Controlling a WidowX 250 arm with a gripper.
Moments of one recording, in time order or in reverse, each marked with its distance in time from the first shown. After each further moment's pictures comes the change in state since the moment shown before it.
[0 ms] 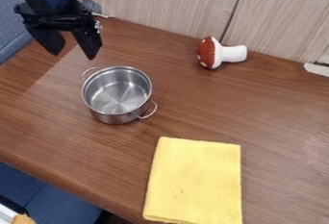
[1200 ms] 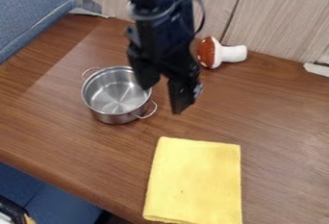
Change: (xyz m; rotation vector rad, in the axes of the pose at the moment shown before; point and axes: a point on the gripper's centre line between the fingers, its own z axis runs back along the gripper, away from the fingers) arm -0.039 -0.141 -0.012 -0.066 0.153 -0.509
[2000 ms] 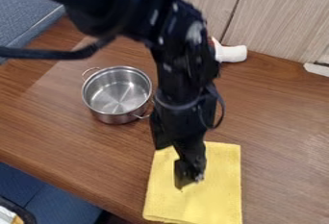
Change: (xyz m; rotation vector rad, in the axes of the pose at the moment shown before) arm -0.027 -0.037 -0.066 0.005 0.131 -0.295
